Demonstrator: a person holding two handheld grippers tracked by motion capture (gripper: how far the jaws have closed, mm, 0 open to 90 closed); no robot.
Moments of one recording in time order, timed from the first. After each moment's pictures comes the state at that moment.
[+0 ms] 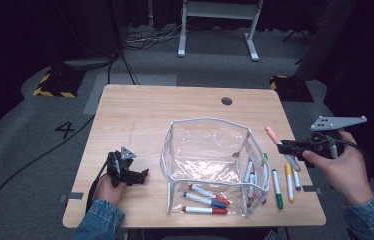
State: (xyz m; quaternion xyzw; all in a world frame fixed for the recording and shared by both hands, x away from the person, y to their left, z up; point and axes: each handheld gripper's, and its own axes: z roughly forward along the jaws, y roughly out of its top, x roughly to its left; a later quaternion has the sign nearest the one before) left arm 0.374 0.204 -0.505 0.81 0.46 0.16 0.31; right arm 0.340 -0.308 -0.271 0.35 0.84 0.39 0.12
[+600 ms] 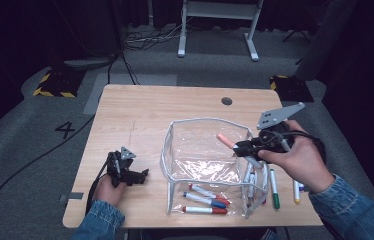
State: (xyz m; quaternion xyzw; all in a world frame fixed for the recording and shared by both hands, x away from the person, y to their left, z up) left arm 0.374 0.204 -0.505 0.81 0.46 0.16 0.31; right arm 0.351 -0.202 -0.262 0.22 0.91 0.36 0.05
